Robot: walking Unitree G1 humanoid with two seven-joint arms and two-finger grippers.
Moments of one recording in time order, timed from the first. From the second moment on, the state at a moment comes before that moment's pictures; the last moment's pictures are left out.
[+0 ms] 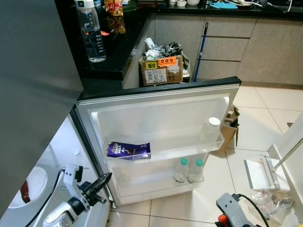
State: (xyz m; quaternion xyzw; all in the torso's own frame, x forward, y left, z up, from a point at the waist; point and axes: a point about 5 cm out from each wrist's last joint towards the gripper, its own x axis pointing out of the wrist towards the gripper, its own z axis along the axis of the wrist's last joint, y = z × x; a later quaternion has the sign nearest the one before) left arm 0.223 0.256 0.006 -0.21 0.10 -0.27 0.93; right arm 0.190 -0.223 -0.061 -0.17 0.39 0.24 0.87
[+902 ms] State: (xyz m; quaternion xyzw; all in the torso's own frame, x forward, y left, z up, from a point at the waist) left arm 0.186 0.206 0.045 -0.20 0.08 -0.59 0.78; right arm 0.225 -0.232 -0.035 -0.21 0.32 0.25 0.89
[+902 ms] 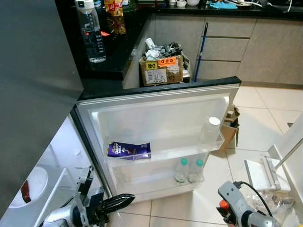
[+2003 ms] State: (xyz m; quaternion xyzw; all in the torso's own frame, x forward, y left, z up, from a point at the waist) left arm 0.149 0.195 0.037 -0.11 0.10 -0.48 0.86; right arm 0.254 -0.172 0.052 -0.11 0.13 0.59 0.79
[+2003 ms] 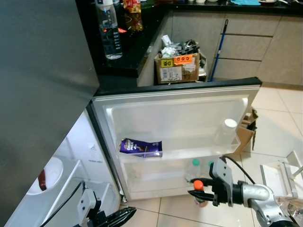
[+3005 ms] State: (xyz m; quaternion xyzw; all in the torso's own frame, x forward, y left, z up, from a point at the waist) left arm 0.163 0.186 0.036 -0.10 0.07 -0.49 0.86; right arm 0.325 -0.141 0.128 -0.11 -0.04 0.38 0.92
